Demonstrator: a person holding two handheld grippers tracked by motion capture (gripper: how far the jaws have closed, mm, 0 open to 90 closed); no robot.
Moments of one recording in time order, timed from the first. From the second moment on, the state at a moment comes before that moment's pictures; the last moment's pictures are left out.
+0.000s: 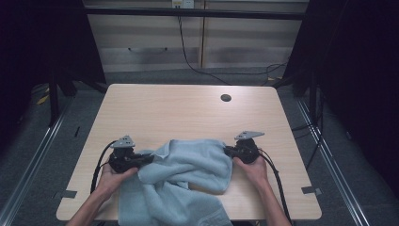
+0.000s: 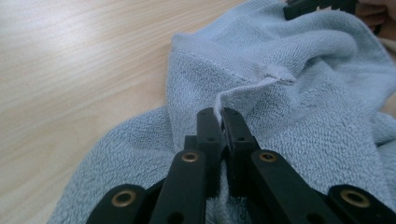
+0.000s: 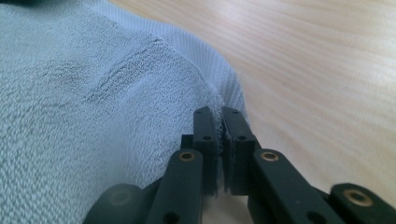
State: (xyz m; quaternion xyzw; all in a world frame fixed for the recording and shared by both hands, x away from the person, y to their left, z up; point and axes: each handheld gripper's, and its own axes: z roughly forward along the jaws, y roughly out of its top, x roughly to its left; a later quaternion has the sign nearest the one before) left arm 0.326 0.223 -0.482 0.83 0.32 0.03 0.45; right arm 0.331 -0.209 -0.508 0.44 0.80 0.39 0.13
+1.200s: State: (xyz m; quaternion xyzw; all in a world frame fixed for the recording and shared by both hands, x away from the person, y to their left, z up) left arm 0.311 0.217 -0.358 0.76 0.25 0.06 0.60; right arm 0.249 -0.266 -0.357 0.39 0.70 0.54 0.26
